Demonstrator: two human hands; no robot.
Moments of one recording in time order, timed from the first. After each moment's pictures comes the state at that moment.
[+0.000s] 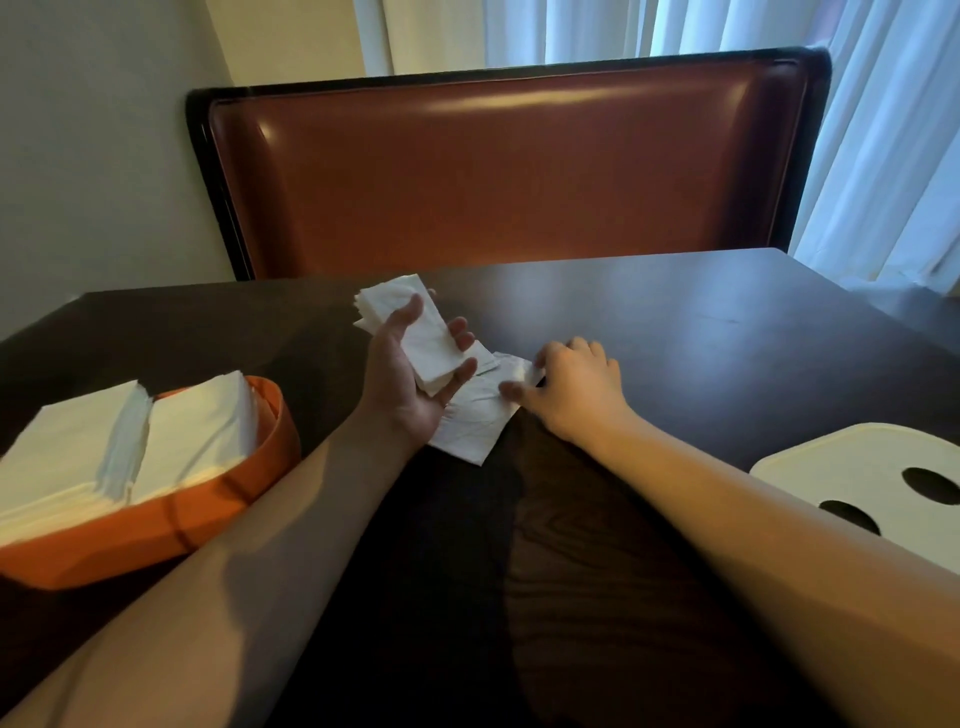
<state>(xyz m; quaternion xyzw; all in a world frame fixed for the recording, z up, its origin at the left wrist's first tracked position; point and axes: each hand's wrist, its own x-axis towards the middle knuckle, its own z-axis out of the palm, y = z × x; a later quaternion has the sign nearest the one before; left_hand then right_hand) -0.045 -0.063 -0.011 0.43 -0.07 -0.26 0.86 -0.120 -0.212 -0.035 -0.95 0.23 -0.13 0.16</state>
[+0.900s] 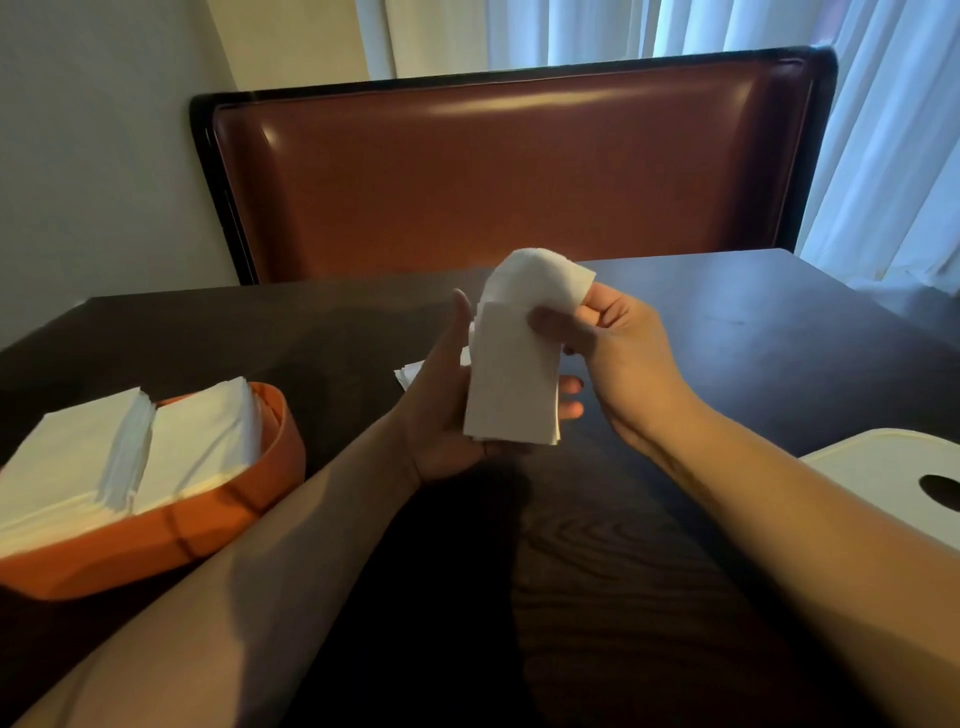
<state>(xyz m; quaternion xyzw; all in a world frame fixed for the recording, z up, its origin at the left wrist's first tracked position) -0.063 -0.069 -0.013 0.41 -0.25 -0.54 0.69 -0.152 -0.207 0.004 -0.65 0.03 -0.26 0.71</state>
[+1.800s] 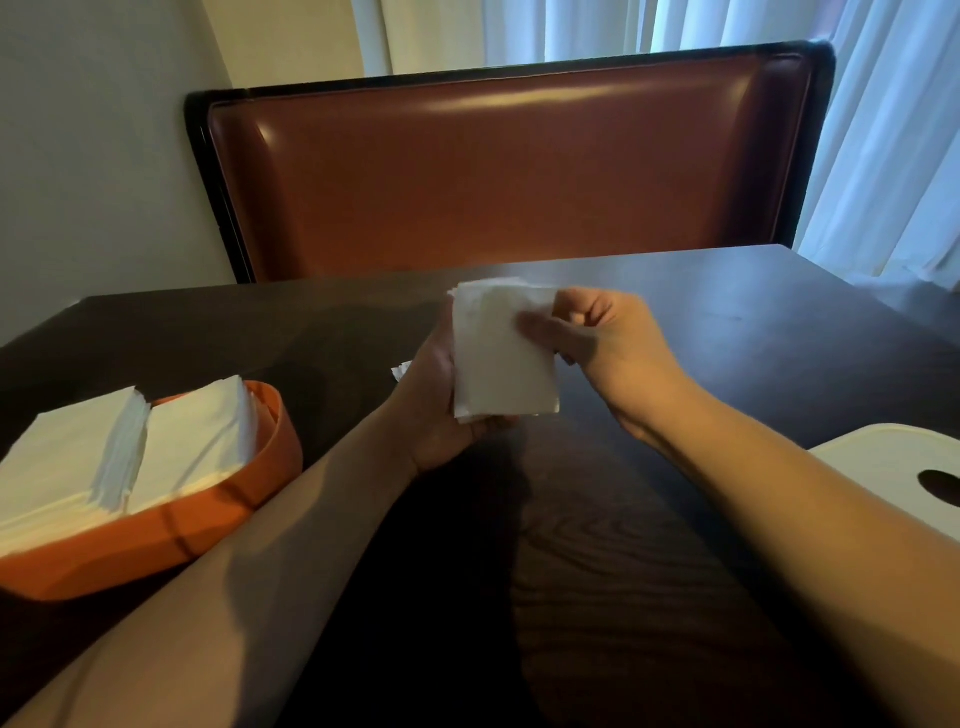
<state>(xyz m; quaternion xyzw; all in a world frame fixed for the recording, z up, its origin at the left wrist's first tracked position) -0.058 -0.069 -0.011 0.46 -0.25 -0.44 0.73 -0.152 -0.212 0.011 -0.73 0.02 -0.24 0.63</state>
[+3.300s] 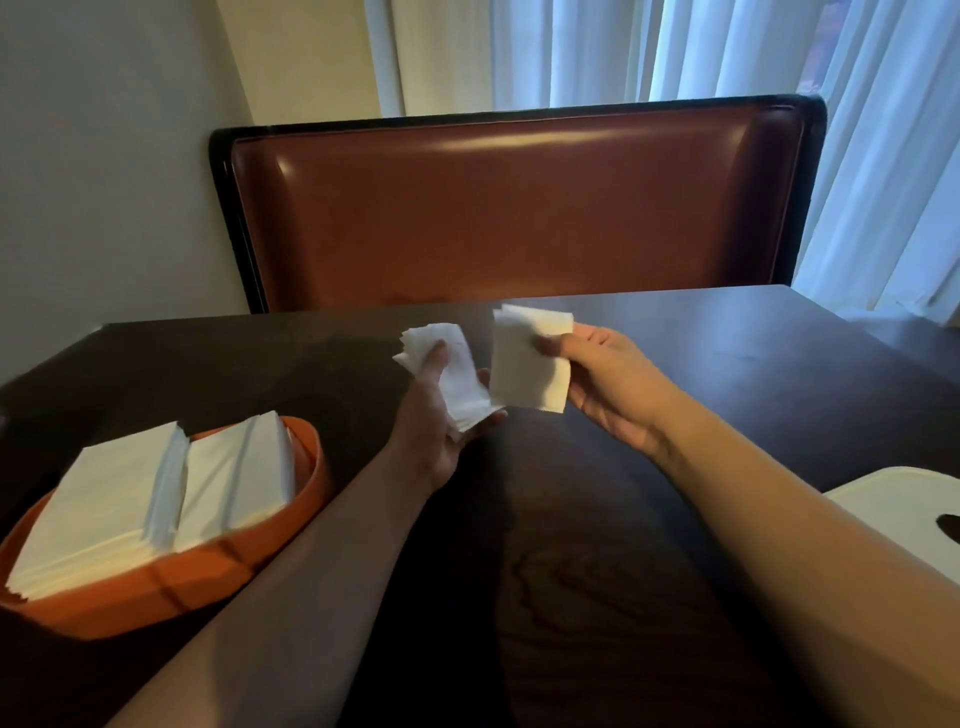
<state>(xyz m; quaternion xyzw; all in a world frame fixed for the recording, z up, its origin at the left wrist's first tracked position) -0.030 -0.061 -0.016 0.49 -0.07 -0.29 0.82 -0.107 -0.224 0.003 -0.59 0.04 -0.12 0.80</state>
